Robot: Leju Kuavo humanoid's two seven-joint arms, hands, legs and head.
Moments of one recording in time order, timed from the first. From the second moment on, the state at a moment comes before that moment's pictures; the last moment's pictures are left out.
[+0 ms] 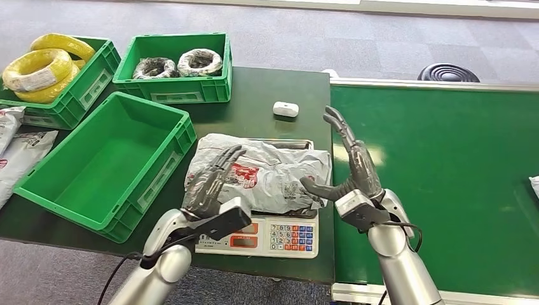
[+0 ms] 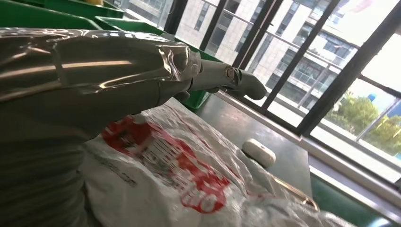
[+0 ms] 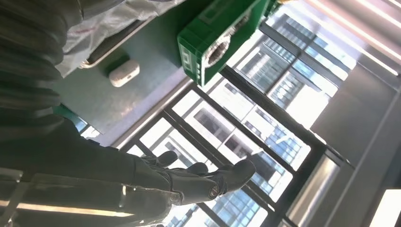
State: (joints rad) left arm -0.33 -0.09 -0.47 -1.30 -0.83 0.11 -0.26; right arm -0.35 -0.06 0.33 -1.38 0.37 -0.01 -0.67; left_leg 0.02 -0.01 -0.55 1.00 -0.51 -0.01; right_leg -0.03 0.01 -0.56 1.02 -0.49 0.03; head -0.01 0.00
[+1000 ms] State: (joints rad) left arm -0.74 -0.30 -0.77 -0.62 -1.08 0.20 -0.04; right arm -0.30 0.01 0.22 -1.67 0.33 -0.05 -0.65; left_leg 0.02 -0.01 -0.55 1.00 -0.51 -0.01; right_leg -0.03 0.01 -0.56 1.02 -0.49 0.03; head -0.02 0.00
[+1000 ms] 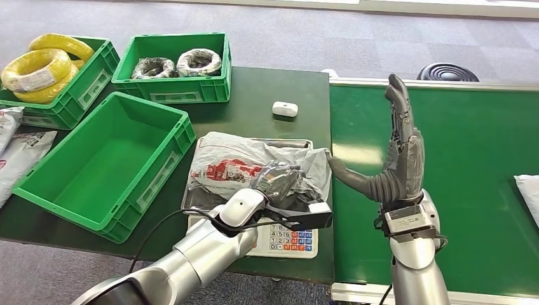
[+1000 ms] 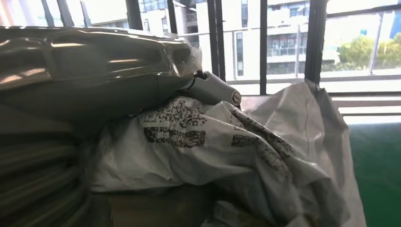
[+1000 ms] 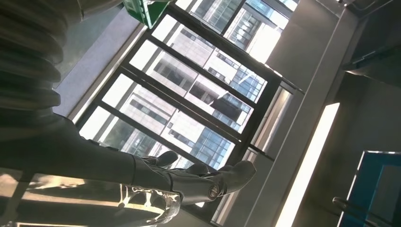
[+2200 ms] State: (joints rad) left arm -0.91 0.04 -0.03 -0.85 -1.26 0.48 0.19; right arm -0.13 -0.06 0.17 -1.69 0.33 -0.28 -0.62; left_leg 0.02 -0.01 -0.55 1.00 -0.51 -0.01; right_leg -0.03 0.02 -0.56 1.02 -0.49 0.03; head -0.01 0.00
